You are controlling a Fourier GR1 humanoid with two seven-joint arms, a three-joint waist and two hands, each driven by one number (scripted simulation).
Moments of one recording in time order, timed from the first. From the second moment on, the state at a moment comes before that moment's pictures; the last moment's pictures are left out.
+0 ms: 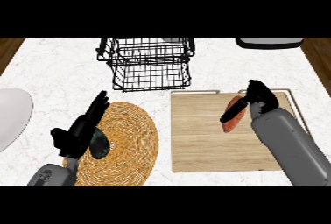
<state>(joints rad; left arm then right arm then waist) -0.14 0.33 -0.29 -1.33 0.28 0.09 -0.14 -0.59 -0.35 0.34 -1.19 0.36 0.01 1.24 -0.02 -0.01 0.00</state>
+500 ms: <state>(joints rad) -0.13 0.31 -0.28 -1.33 0.26 0.07 -0.15 -0.52 -0.30 0.30 -1.23 0.42 0.01 1.23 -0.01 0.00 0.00</state>
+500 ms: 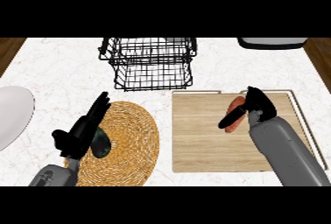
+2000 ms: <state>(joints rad) -0.12 0.26 -0.23 -1.36 0.18 0.02 -0.11 -0.53 -0.55 0.22 -1.11 0.64 0.10 0.33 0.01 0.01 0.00</state>
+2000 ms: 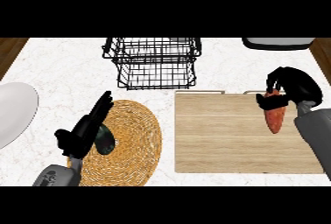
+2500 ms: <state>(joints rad) -0.13 0.24 -0.22 -1.34 0.18 0.02 -0.11 -0.67 -0.52 0.03 -1.21 0.41 0.14 0.16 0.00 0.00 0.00</state>
